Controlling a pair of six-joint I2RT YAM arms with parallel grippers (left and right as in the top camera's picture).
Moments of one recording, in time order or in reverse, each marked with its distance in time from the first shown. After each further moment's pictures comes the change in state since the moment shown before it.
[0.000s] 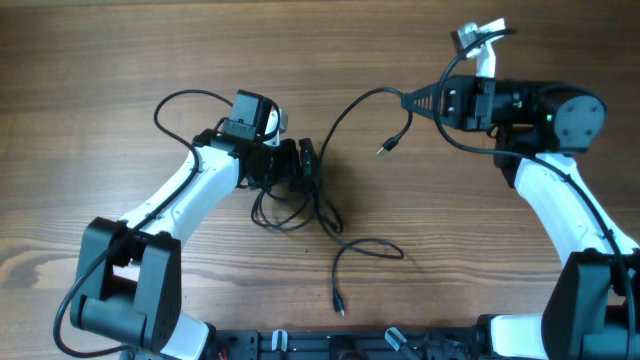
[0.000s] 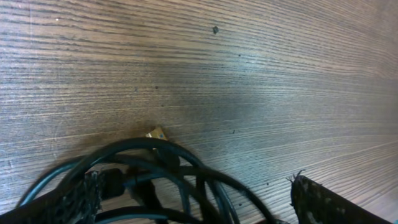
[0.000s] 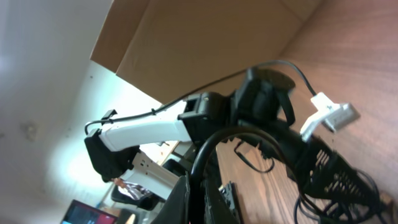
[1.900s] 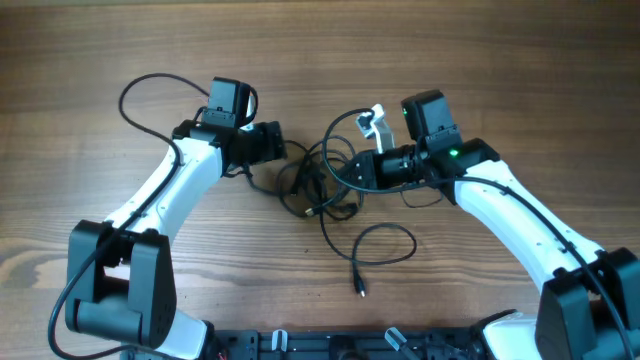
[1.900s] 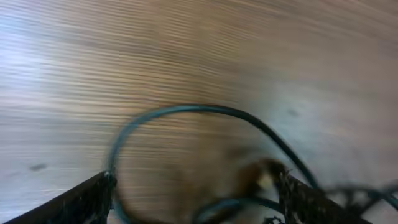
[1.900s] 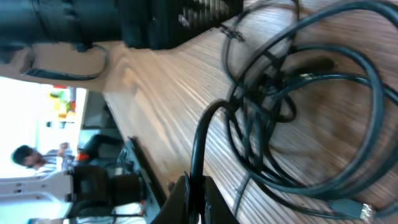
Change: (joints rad) left arm 0.088 -0.001 0.049 -0.002 -0.226 0.060; right arm 0.401 -0.011 0.050 -1.733 0.669 -1.377
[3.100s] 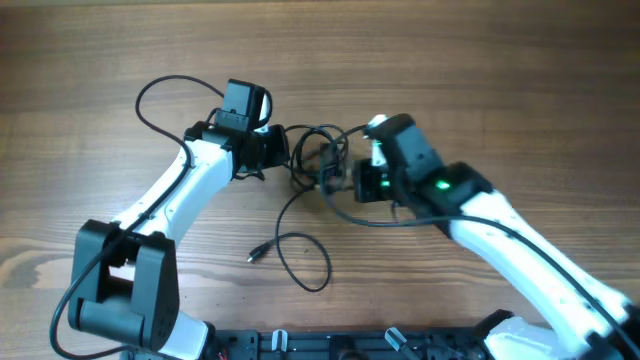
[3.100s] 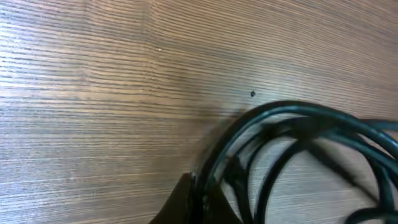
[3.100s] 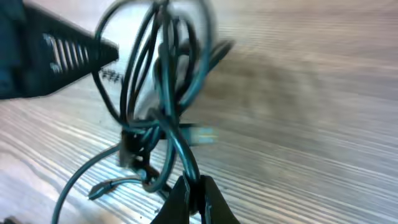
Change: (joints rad) left arm -0.054 0.000 0.000 0.010 0.042 -0.060; right arm 0.189 -0.177 0.001 -0.161 0.749 0.203
